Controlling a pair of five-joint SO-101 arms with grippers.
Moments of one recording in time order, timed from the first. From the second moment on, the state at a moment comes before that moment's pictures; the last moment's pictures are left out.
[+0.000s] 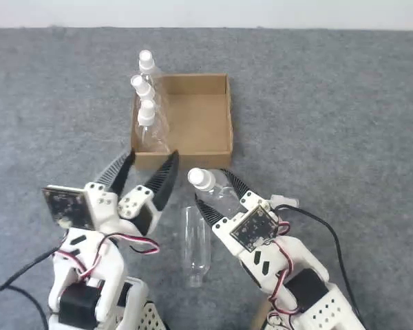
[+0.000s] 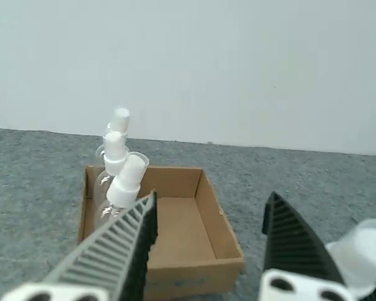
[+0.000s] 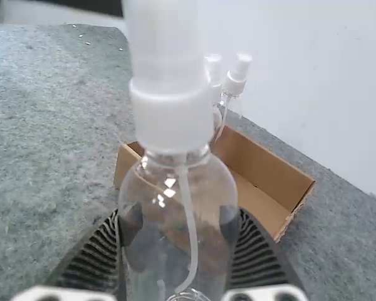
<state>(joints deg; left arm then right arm) 7.0 -103.5 73.3 55.1 16.4 -41.1 -102.8 95.2 28.3 14.6</state>
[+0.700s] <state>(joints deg) 21.3 -103.5 75.5 56.1 7.1 -40.9 -102.8 95.2 28.3 14.5</state>
